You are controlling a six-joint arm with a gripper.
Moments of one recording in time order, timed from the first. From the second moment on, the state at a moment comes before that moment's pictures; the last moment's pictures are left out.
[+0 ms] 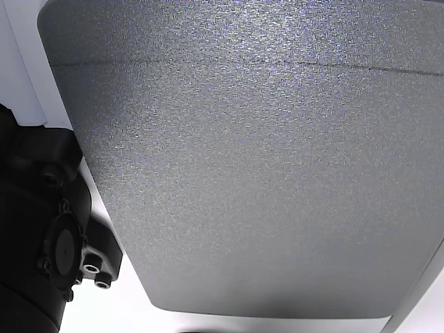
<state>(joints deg) 28.1 76.1 76.6 94.3 4.1 121.4</state>
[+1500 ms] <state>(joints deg) 25.7 100.4 78.4 75.6 26.2 77.6</state>
